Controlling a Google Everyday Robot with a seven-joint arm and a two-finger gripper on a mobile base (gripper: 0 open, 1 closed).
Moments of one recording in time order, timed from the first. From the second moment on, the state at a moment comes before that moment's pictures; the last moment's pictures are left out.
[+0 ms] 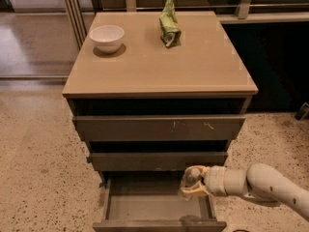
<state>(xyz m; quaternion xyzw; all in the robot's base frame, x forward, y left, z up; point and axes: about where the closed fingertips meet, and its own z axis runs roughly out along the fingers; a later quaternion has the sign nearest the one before) 0.484 -0.130 0.502 -0.53 0.70 0.22 0.43</state>
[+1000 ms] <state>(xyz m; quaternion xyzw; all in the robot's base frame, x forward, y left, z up) 0.521 -0.109 0.396 -0.61 0.63 0.21 0.43</state>
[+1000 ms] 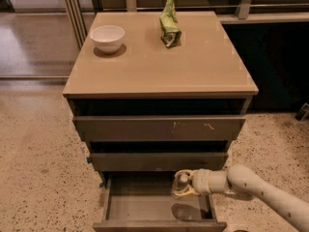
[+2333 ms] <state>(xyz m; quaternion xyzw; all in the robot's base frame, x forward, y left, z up) 0.538 -0.085 0.281 -0.63 0.62 0.26 0.39</state>
